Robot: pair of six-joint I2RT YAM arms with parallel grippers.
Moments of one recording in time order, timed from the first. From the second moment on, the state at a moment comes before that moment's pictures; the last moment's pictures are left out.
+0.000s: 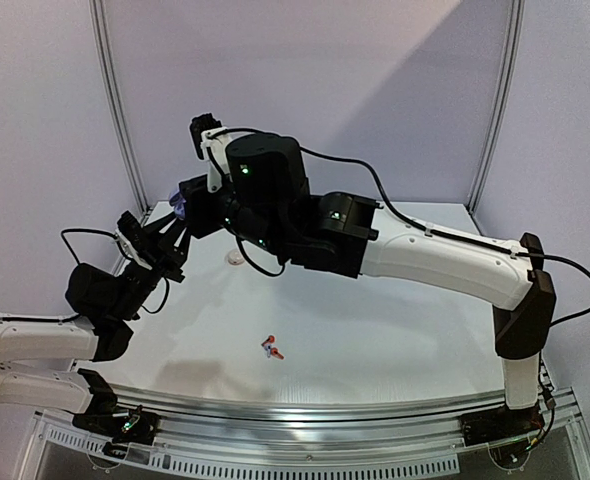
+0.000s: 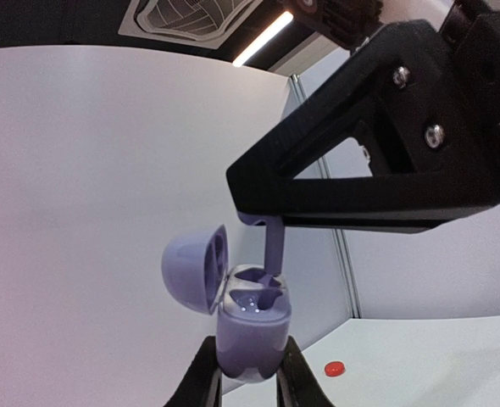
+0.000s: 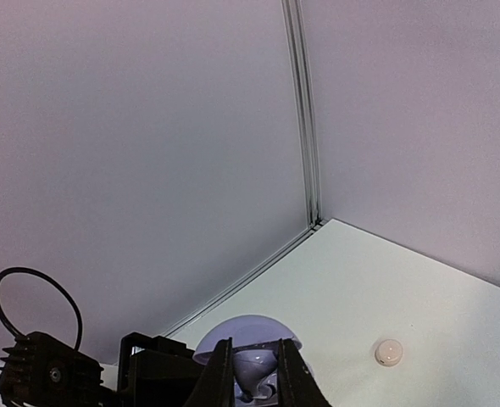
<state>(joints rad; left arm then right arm) -0.64 1.07 0.28 1.33 0.10 0.19 1.29 2.08 2.18 -0.17 0.44 0.24</state>
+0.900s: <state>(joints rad) -0.64 1.07 0.28 1.33 0.11 0.19 1.29 2.11 2.18 -0.18 0.46 0.24</state>
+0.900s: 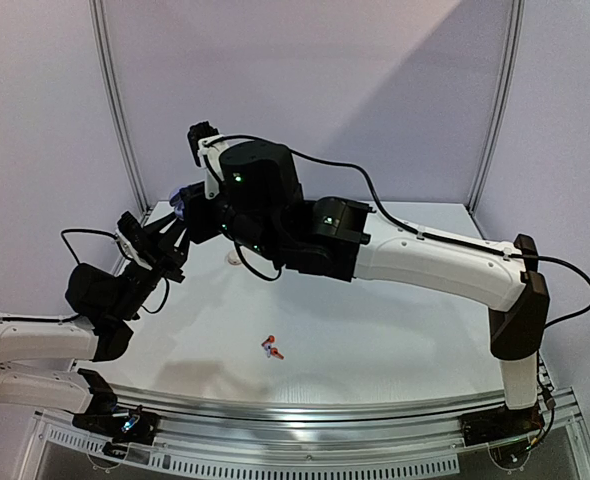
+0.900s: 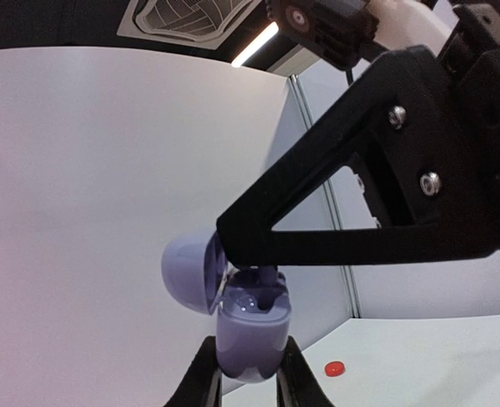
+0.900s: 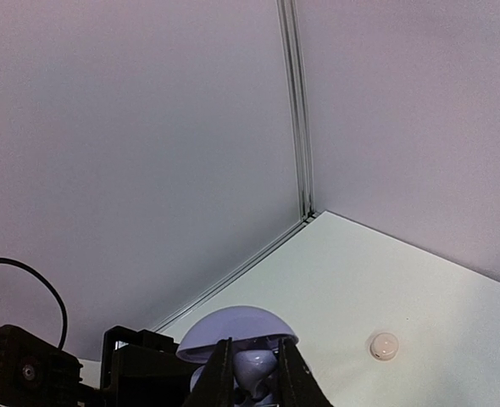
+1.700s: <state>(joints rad) -0.64 1.06 0.28 1.33 0.10 0.17 1.29 2.11 2.18 -0.18 0.50 0.23</state>
